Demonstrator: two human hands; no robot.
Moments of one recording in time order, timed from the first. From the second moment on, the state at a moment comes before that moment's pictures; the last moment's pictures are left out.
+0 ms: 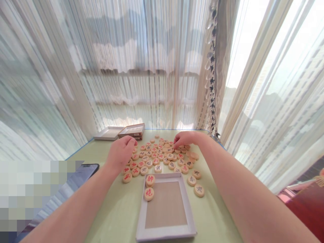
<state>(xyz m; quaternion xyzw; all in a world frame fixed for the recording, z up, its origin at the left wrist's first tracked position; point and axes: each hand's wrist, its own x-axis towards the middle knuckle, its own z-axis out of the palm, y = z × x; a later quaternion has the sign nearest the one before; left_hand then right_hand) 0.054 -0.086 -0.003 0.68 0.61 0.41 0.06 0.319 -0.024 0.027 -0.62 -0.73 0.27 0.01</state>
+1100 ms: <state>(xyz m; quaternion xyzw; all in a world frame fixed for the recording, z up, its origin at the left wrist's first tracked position) 0.053 -0.083 -0.003 0.65 0.63 0.42 0.09 0.310 -0.023 0.025 -0.65 -0.71 0.23 0.15</state>
